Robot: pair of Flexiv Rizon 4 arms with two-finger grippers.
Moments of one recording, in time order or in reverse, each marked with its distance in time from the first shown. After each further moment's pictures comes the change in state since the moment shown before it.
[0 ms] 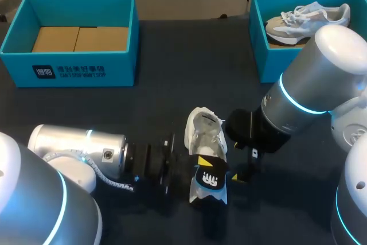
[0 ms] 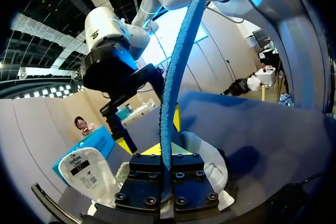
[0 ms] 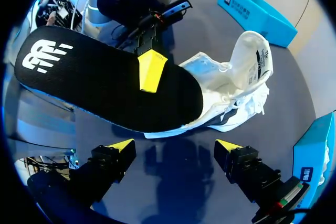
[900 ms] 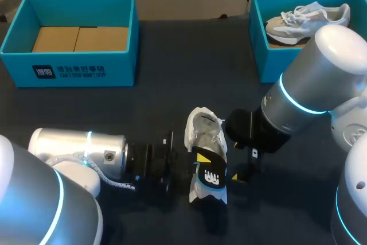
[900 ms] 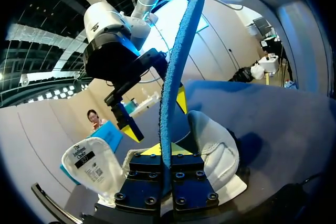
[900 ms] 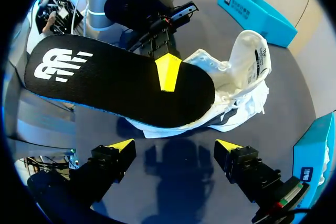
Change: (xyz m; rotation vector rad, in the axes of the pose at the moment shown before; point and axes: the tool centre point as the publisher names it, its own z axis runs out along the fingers) left arm -0.010 0.020 -0.001 -0.063 -0.043 0.055; right arm 0.000 0.000 0.000 0.000 0.000 0.000
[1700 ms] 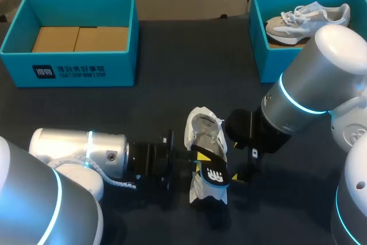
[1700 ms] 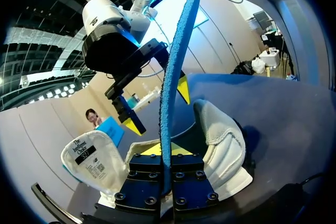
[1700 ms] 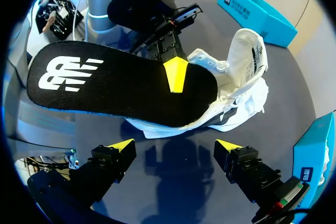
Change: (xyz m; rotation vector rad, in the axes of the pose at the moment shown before) left arm -0.003 0.010 0.001 -0.039 -0.009 0.024; right arm 0.000 0.000 0.000 0.000 0.000 0.000
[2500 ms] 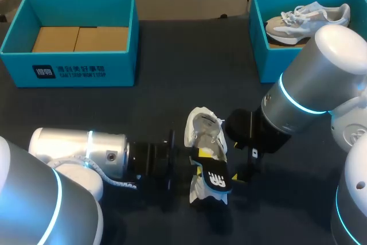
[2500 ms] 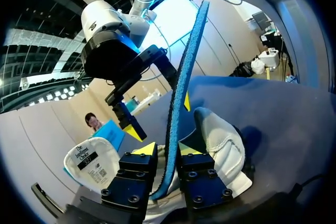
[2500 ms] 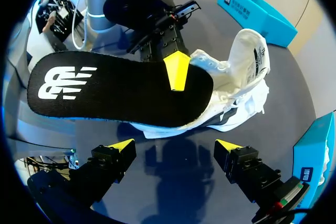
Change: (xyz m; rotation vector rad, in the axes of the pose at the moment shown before) left arm -0.001 -0.009 0.001 0.012 0.000 0.011; right arm 0.000 0.000 0.000 0.000 0.000 0.000
